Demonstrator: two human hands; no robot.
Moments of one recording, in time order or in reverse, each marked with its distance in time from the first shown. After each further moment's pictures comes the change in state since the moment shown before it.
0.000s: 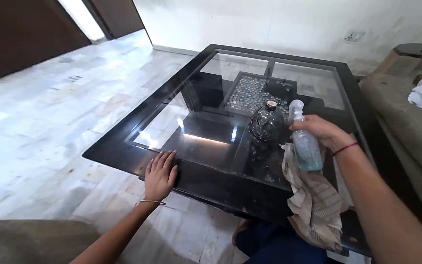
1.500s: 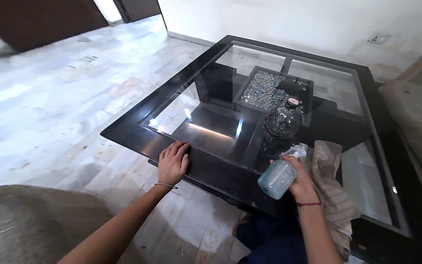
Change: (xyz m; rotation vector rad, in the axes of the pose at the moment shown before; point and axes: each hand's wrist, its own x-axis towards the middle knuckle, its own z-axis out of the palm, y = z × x) left_hand -0.002 0.003 0.000 -0.031 0.019 -0.017; right_hand -0.024 0.092 0.129 1.115 0.166 0.214
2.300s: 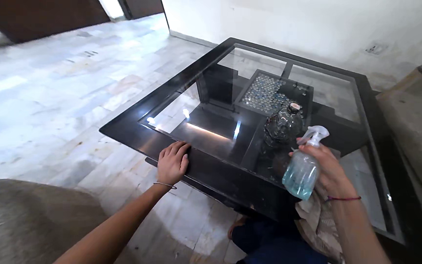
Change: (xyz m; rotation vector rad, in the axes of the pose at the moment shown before) left_hand -0.001 0.001 0.001 -0.011 0.024 0.005; right_hand -0.026 -0.078 0.012 -0.611 -0.179 -0.345
